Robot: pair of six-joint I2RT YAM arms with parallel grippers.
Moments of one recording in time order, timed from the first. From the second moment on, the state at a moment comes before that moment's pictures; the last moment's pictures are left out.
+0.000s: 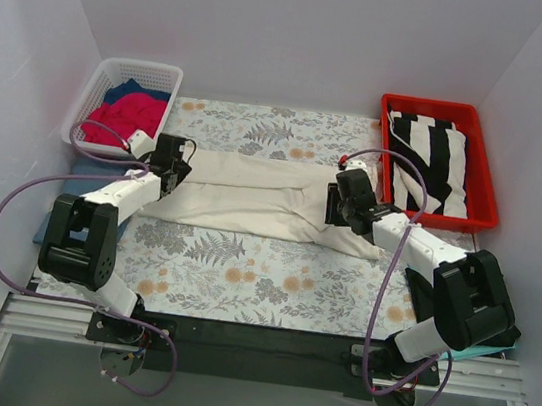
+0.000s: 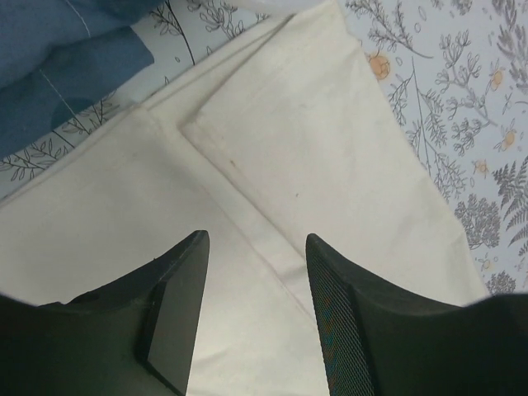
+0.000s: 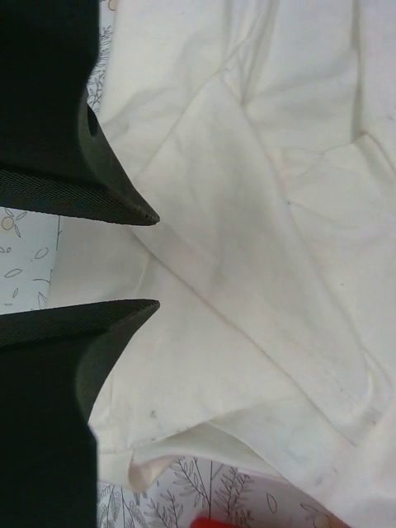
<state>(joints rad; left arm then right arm) -0.14 1.55 0.92 -0.19 -0.45 -1.00 0.54 1.52 0.92 -0.22 0.22 0.31</state>
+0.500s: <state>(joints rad) -0.16 1.53 0.86 -0.19 -0.44 -1.01 0.57 1.55 0.85 -0.12 0.11 0.41</state>
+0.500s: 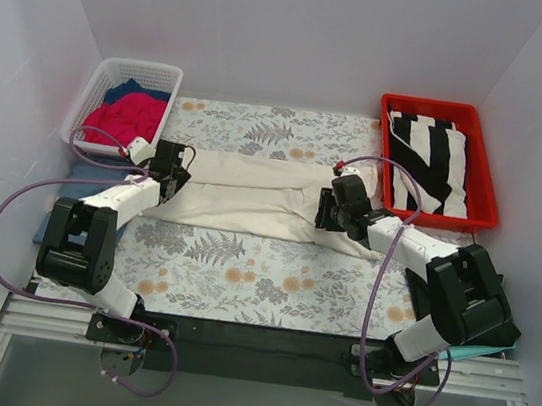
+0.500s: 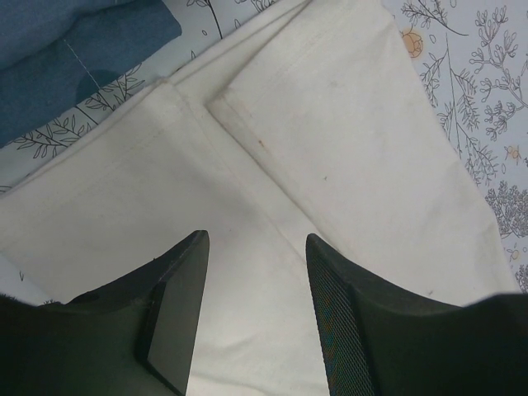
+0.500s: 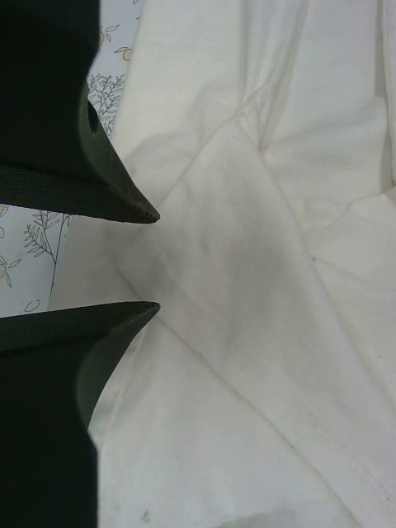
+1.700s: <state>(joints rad) -0.16 1.53 0.86 -0.22 -0.45 -1.02 0.59 1.63 0.89 -0.06 0.12 0.44</state>
